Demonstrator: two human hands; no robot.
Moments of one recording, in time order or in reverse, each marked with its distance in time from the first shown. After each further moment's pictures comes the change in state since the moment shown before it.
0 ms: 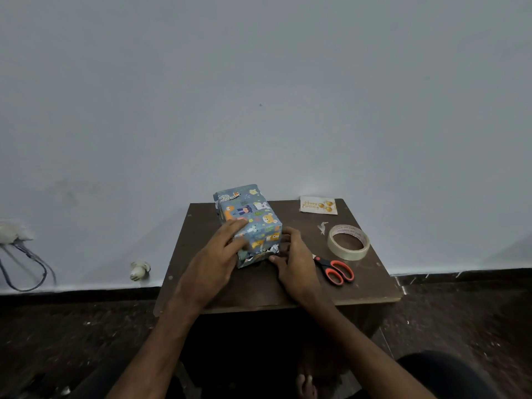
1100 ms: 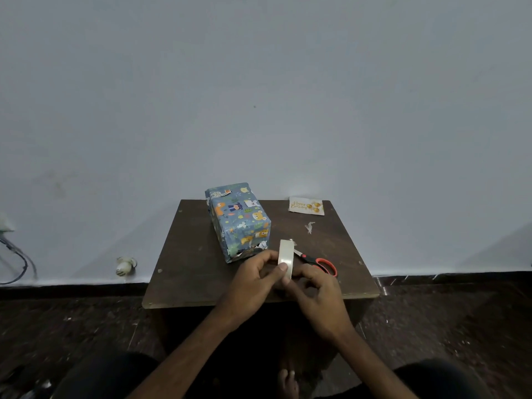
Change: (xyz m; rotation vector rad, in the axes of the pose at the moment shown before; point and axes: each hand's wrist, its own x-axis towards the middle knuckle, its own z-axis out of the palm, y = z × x) left_hand 0.006 0.106 0.021 -1.023 -0.111 -0.580; right_hand -0.081 -0.010 -0.064 0.033 -0.018 -0.148
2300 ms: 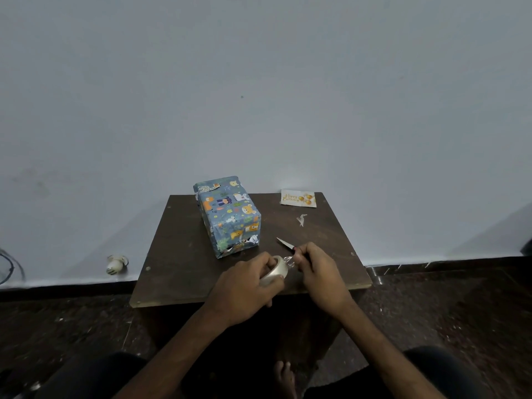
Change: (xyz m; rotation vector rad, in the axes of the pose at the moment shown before) left_hand -0.005 0.011 -0.003 0.747 -0.116 -0.010; right_hand 0.027 0.012 -0.019 -0.124 -0.047 0.172
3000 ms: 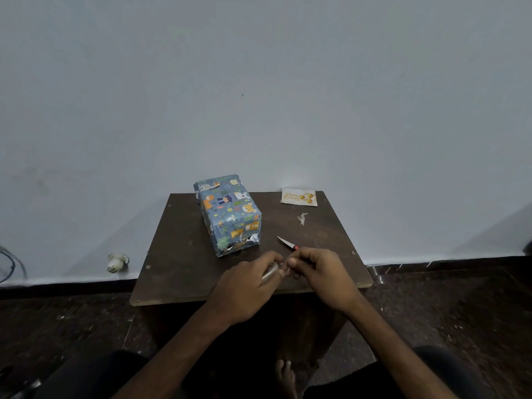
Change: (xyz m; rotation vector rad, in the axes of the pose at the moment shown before) left_hand 0.001 0.001 0.003 0.049 0.011 0.028; right_hand 0.002 -0.003 -0.014 0.108 -0.192 -0.071
